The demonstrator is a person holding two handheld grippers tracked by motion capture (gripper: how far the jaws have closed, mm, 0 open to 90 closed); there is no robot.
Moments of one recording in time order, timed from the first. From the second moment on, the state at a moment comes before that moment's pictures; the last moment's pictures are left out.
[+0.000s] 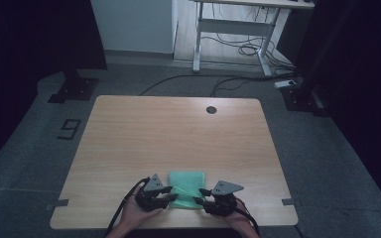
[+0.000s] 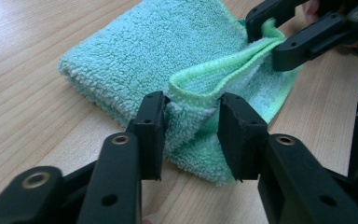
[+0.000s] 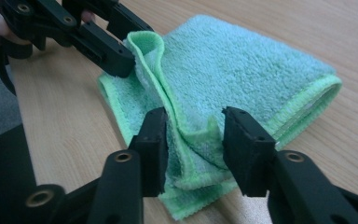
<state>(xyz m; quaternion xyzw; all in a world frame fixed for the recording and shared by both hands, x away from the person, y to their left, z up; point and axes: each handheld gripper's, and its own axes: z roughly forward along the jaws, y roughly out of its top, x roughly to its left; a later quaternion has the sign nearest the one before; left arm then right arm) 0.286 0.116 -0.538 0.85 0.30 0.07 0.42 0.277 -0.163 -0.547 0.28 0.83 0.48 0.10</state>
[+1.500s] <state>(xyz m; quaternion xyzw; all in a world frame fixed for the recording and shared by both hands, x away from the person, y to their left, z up) 0.303 0.106 -0.545 0.87 0.30 0.06 0.39 0.284 -0.138 -0.552 0.30 0.84 0.43 0.13</state>
